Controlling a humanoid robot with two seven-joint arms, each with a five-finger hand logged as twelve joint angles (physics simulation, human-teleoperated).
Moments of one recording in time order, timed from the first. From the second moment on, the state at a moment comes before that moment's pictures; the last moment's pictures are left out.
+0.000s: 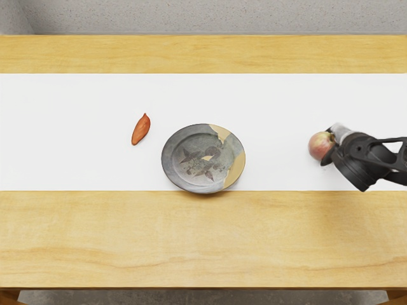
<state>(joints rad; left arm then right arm) 0.02 0.00 0.03 -0.09 -0.03 -0.19 -0.09 1.30 -0.55 -0.36 1.33 -0.43 -0.60 -0.61</state>
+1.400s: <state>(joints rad) 0.02 0.00 0.03 -0.09 -0.03 -0.19 -0.09 0.92 -0.25 0.70 0.84 -0.29 0.61 -0.61</state>
